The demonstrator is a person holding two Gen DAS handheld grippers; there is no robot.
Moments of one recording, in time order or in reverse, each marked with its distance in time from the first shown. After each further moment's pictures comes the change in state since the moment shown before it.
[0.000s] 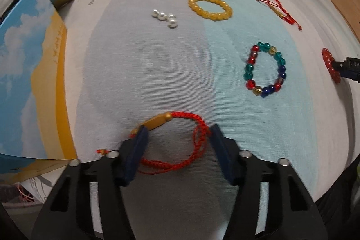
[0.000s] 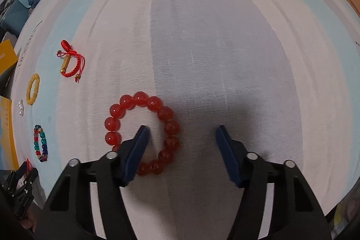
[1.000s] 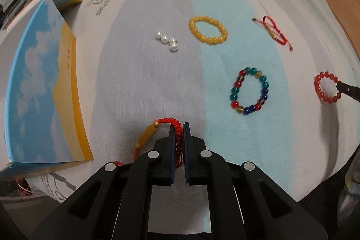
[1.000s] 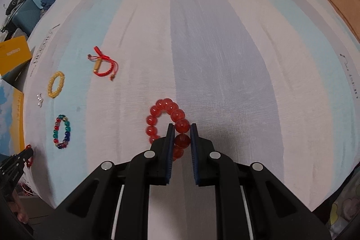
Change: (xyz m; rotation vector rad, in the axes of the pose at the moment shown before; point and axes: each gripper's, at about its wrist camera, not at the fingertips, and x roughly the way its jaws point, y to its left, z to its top) left arm -0.035 0.002 0.028 -0.045 0.008 -0.032; right arm -0.068 0.007 -0.023 -0.051 -0.119 -0.005
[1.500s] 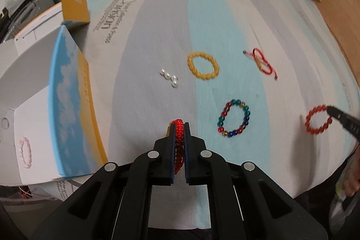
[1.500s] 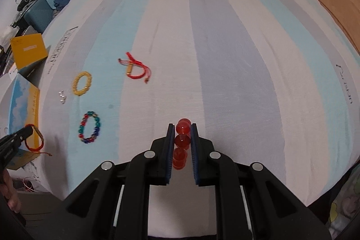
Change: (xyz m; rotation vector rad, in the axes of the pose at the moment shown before) left arm -0.057 0.004 0.025 -0.032 -0.077 -0.022; right arm -0.048 0.043 -0.004 -0.030 -0.054 0.025
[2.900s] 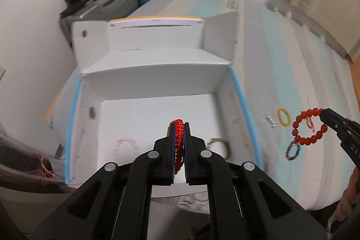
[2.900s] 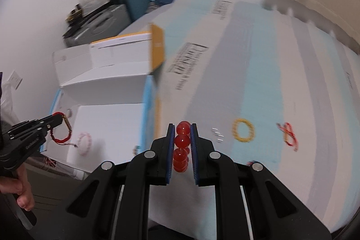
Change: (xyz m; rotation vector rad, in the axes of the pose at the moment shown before) left arm -0.144 0.244 -0.010 -0.279 -0.121 0.175; right arm -0.100 0.346 0.018 -0.402 -0.142 0.251
